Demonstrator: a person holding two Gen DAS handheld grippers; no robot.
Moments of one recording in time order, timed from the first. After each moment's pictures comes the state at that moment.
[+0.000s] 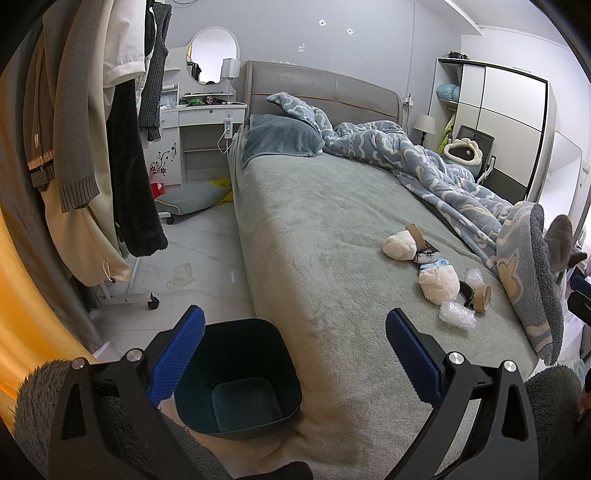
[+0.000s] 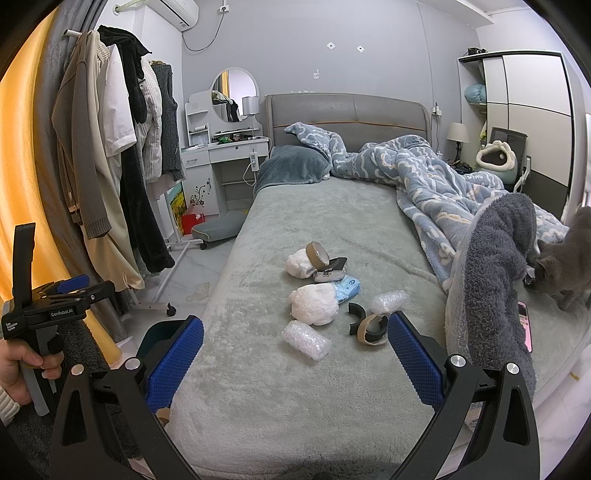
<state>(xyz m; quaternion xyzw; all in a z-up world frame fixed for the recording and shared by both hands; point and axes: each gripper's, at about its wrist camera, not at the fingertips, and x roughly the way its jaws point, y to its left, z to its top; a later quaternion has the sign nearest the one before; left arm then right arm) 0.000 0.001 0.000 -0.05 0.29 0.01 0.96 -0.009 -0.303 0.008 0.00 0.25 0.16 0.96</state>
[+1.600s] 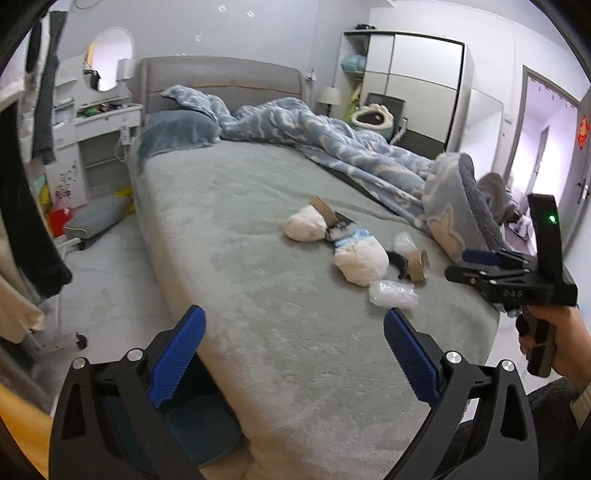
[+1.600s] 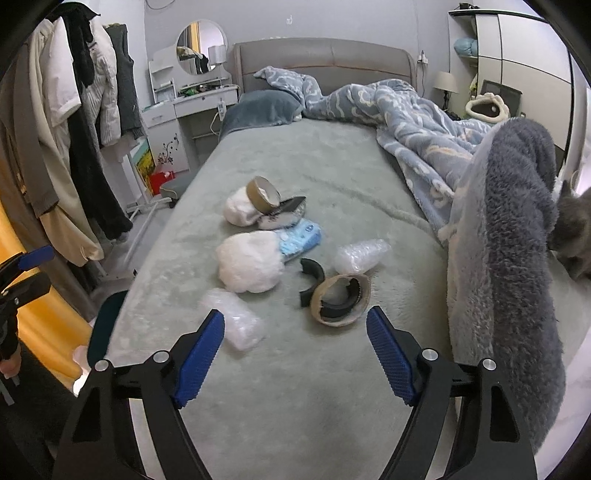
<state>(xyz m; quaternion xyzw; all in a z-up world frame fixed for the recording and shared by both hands) 0.061 -0.062 -0.035 0.00 0.32 -0.18 0.93 0.089 -0.337 -0.071 0.00 0.35 0.13 0.93</state>
